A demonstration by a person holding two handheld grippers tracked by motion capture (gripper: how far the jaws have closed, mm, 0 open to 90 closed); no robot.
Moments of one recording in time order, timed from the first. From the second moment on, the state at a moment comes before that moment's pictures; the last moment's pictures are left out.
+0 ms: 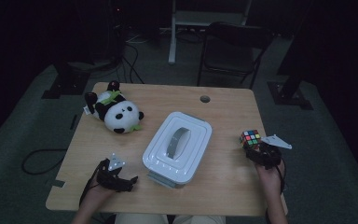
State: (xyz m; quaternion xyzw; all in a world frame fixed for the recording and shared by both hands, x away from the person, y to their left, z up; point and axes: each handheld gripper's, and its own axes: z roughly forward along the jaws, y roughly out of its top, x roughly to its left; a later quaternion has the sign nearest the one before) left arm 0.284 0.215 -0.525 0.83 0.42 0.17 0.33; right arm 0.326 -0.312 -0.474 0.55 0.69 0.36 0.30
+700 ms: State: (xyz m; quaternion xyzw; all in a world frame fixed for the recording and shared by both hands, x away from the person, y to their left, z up) left arm 0.284 0.215 -0.525 0.83 0.42 0.17 0.32; right arm 0.258 -0.327 -0.500 0.57 0.69 0.35 0.28
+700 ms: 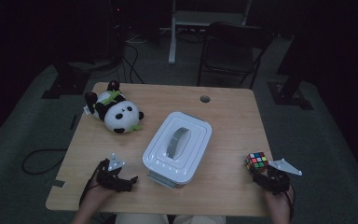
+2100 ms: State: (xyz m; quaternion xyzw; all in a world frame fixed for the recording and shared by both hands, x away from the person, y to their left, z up) left arm 0.284 0.215 -0.525 0.83 0.42 0.17 0.32; right arm 0.252 -0.311 -0.467 0.52 0.70 0.42 0.27
